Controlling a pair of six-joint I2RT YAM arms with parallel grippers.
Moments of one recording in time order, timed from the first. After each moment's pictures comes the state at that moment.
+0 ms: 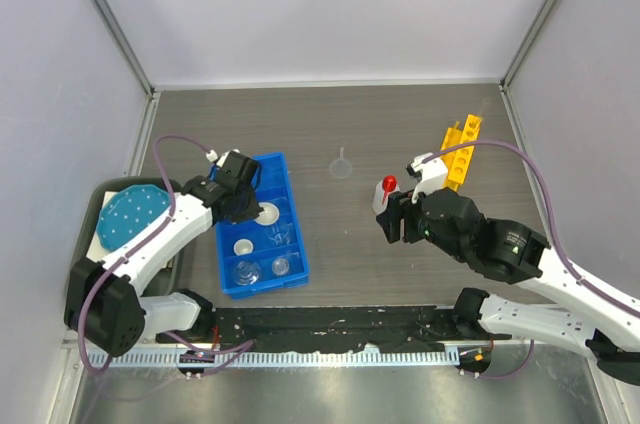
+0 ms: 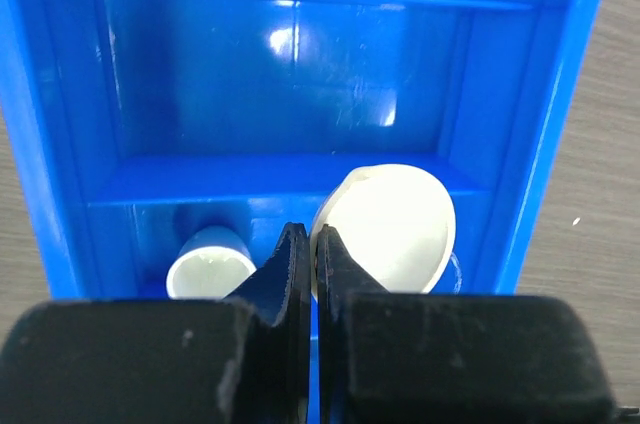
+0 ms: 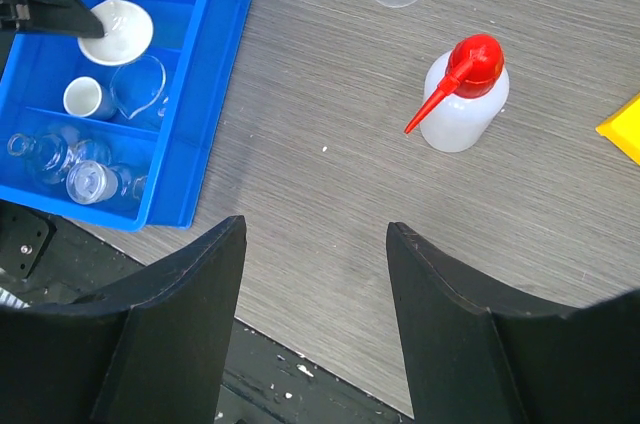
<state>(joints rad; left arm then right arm) -0.49 1.23 0.91 -0.77 -0.21 -0.76 1.02 0.78 0.98 -0.76 0.40 0.47</state>
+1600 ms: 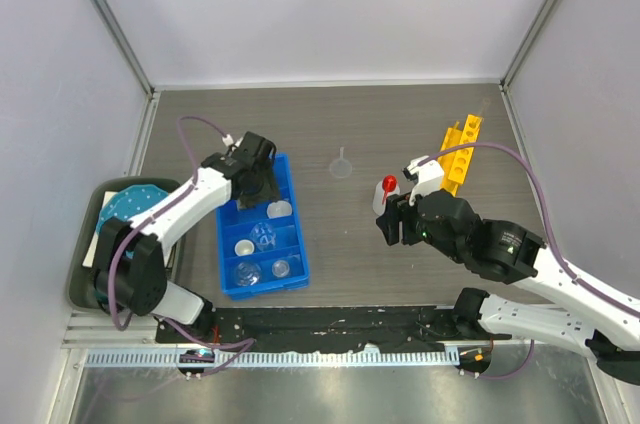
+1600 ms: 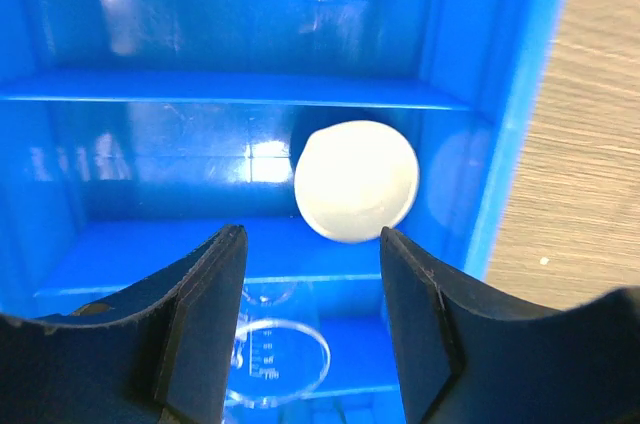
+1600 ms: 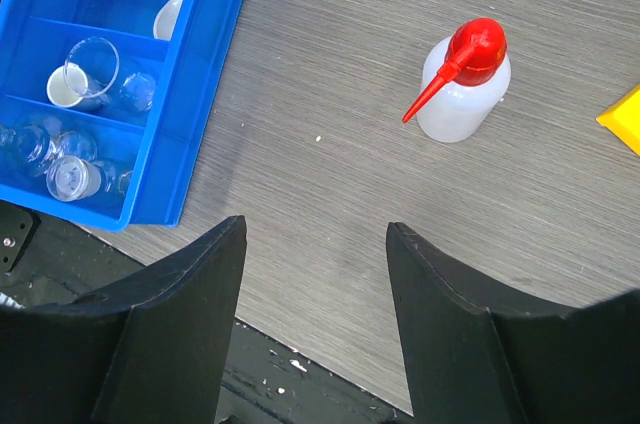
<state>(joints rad) -0.48 1.50 1.05 -0.70 -0.17 -0.74 1.02 0.78 0.95 -0.76 0.40 0.46</state>
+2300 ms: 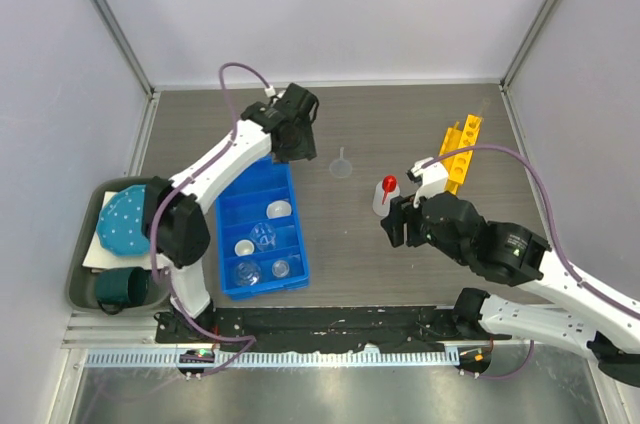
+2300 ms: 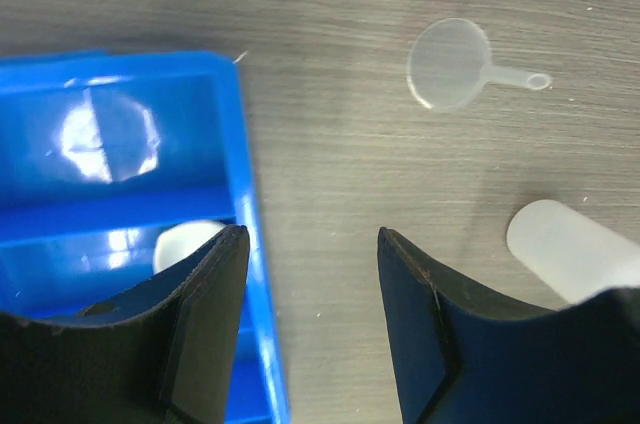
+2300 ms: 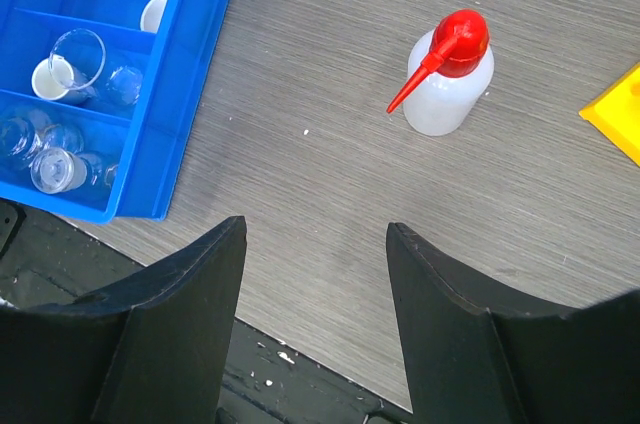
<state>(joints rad) -0.58 1.78 1.66 -0.93 -0.23 -0.69 1.02 0.76 0.95 -0.79 0.41 0.45</state>
